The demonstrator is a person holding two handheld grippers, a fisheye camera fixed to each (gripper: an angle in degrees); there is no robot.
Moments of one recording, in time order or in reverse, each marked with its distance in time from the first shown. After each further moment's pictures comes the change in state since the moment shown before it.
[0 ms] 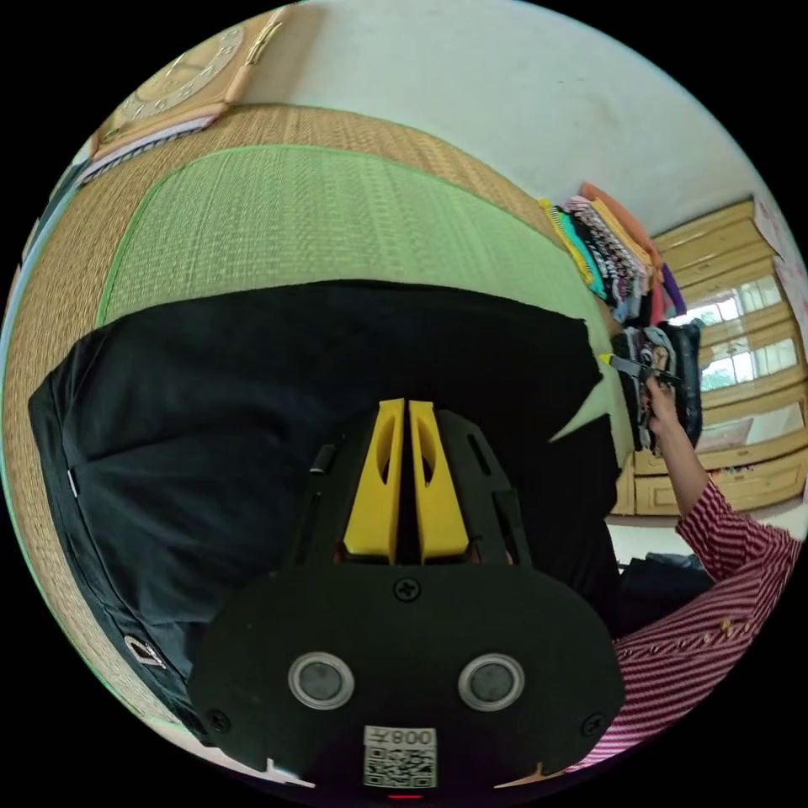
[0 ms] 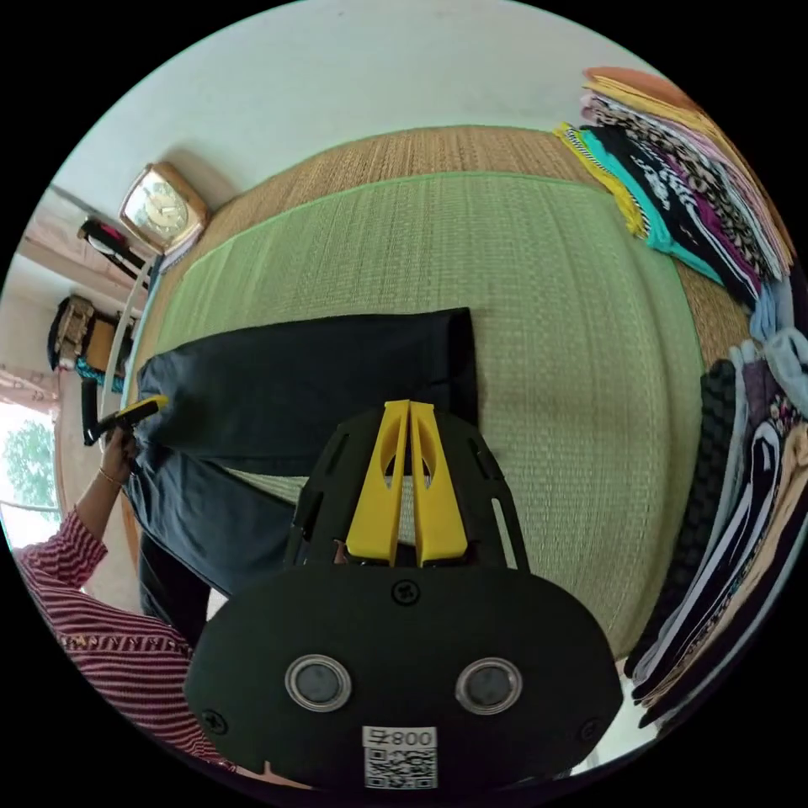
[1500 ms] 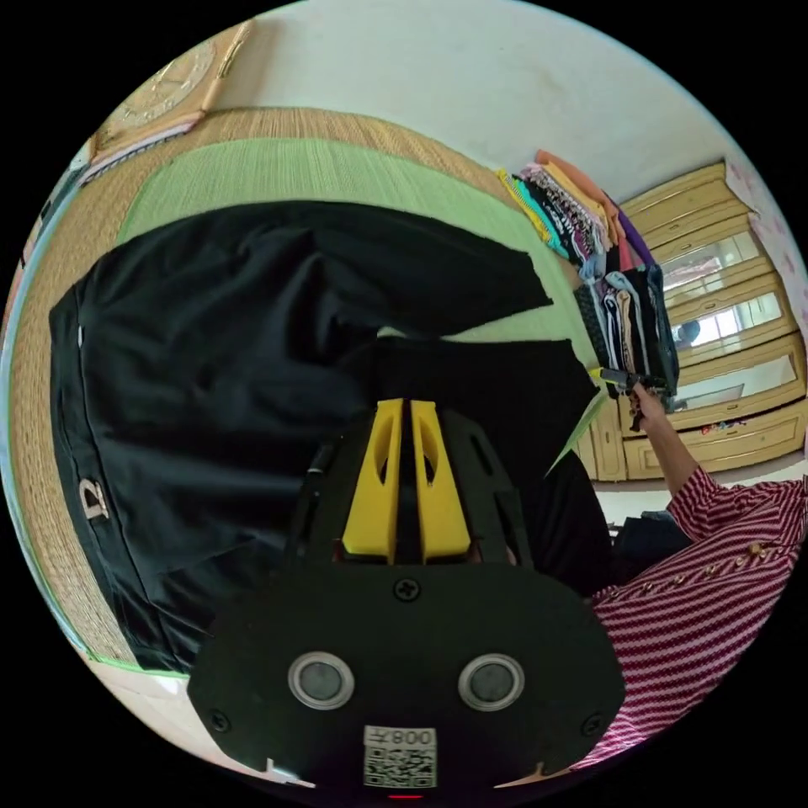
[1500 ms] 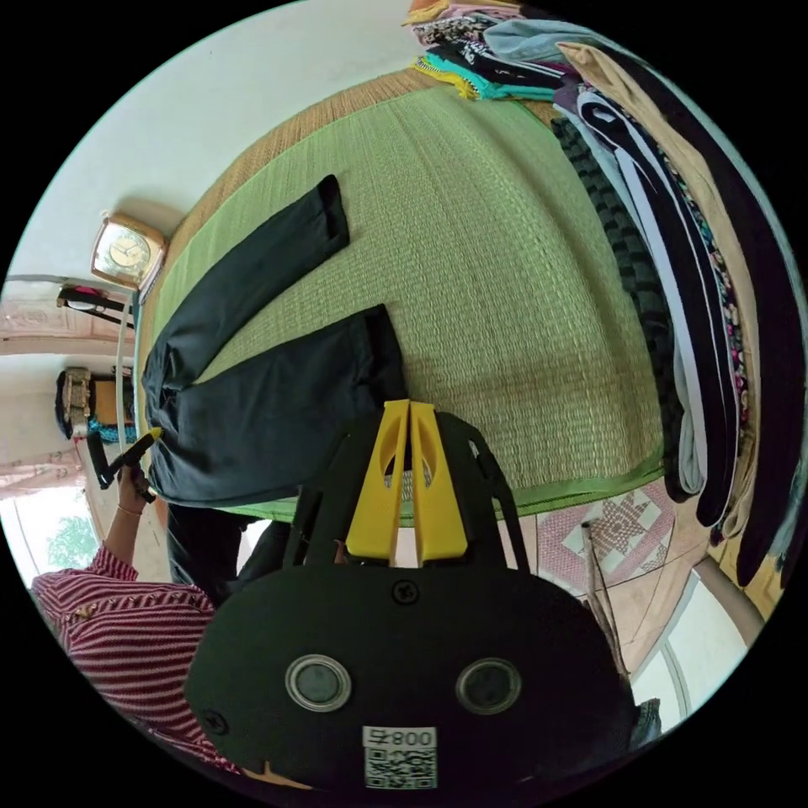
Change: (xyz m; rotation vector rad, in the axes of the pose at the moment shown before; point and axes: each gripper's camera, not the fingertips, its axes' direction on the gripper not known) left arm 0.027 0.080 0.042 -0.001 0.012 0.085; right arm 0.128 0.225 0.023 -0.012 -0.111 0.327
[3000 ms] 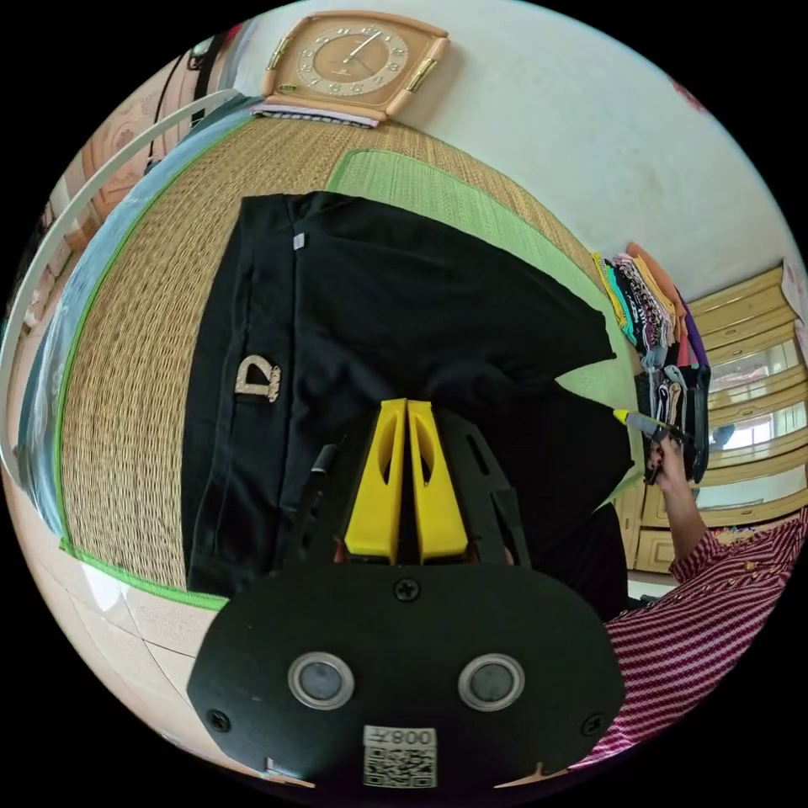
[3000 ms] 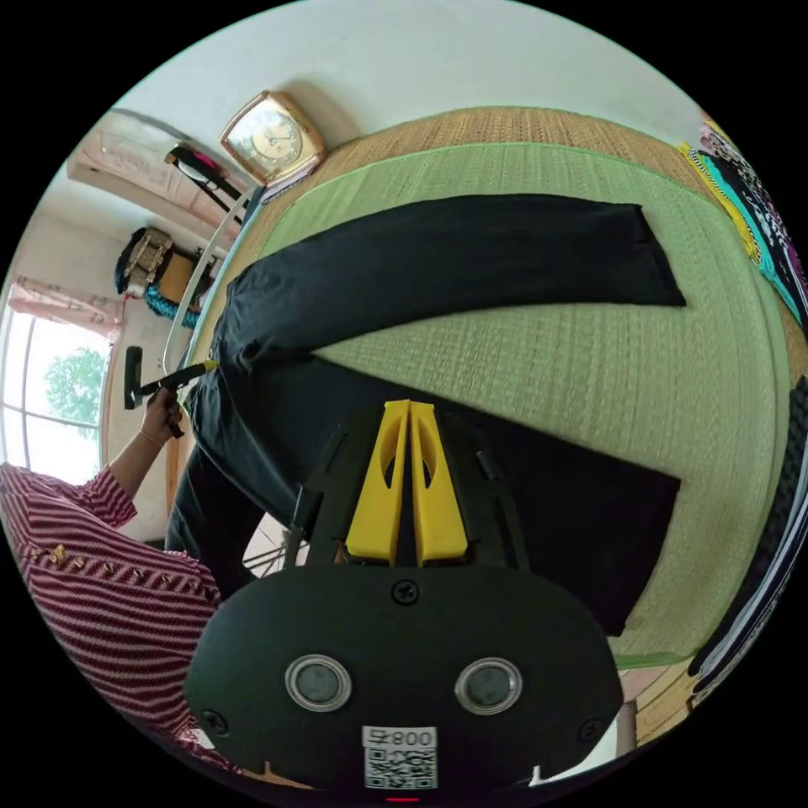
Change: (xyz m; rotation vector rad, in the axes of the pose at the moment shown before) left arm -0.195 0.159 -0.004 0.107 -0.131 -0.334; right arm -0.293 -0.067 -0.104 -0.111 -0.099 -0.520
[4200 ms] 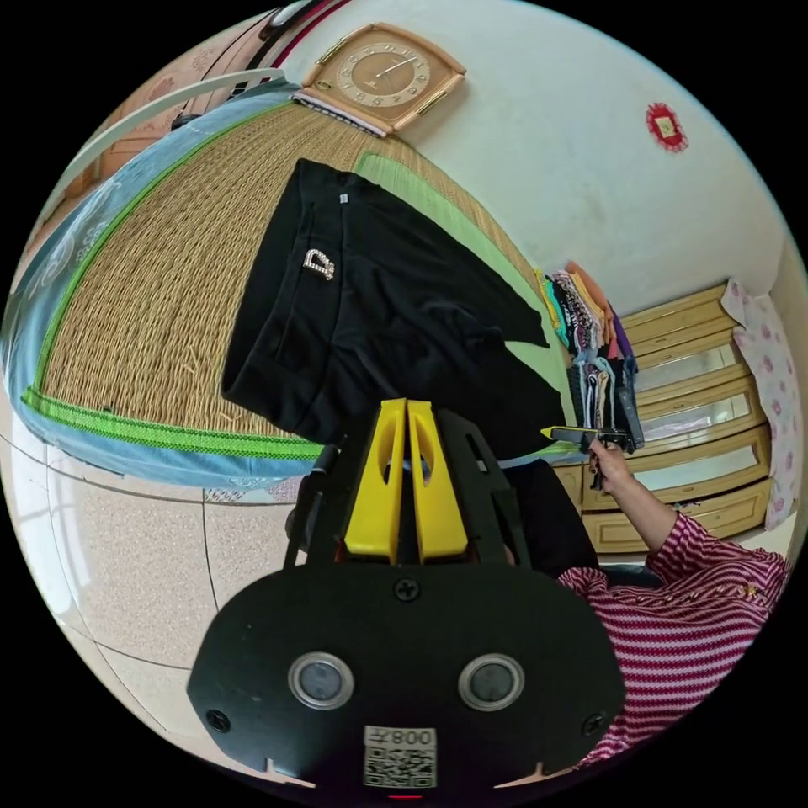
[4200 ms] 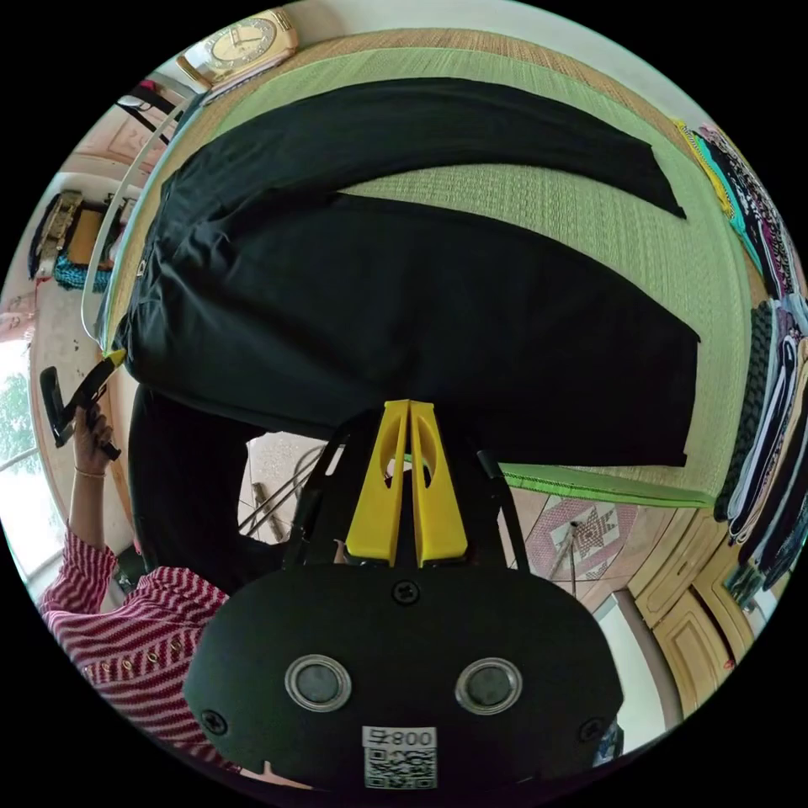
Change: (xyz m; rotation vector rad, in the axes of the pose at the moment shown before) left arm -0.133 0.141 -0.088 0.090 0.278 0.017; right arm -0.108 -0.045 -0.204 -0.202 0.254 0.144
